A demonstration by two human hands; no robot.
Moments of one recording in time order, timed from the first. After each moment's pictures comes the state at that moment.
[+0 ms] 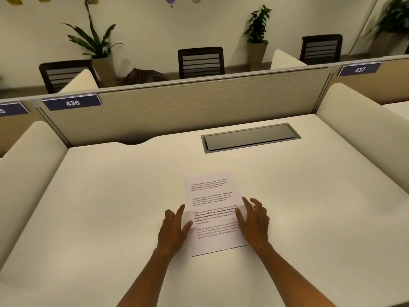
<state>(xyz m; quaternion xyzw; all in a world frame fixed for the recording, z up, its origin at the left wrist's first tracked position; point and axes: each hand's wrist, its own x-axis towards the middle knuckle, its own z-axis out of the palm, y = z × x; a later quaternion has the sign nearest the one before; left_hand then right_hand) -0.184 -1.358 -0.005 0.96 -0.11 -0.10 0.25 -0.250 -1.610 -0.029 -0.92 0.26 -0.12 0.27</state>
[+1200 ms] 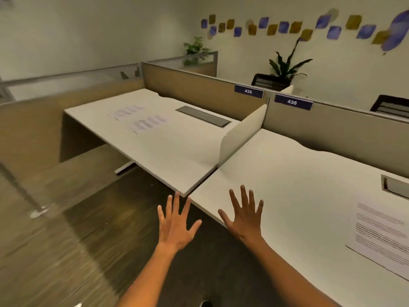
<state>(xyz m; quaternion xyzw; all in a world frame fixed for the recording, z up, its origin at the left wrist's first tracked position) -0.549 -0.926 0.043 0.97 0.23 0.07 0.06 -0.419 -1.114 0.037 -0.96 -0.25 -0.09 0.12</state>
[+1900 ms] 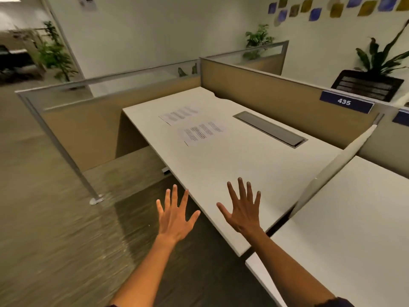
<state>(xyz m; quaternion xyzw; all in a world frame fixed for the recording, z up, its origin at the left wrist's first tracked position) -0.447 -0.654 0.051 0.92 0.38 0.05 0.06 -0.267 -0.796 0.027 -0.91 -0.40 -0.03 0.15</state>
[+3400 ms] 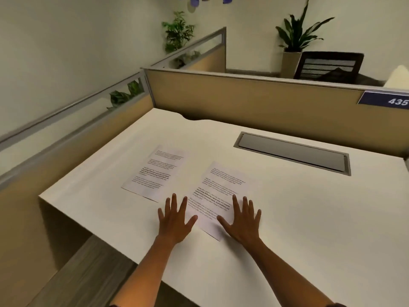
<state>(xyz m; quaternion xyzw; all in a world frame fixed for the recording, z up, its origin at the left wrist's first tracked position) -0.103 -0.114 0.015 0.98 0.15 -0.09 0.08 -0.040 -0.335 -0.016 -0.97 -0.09 0.09 0.19</state>
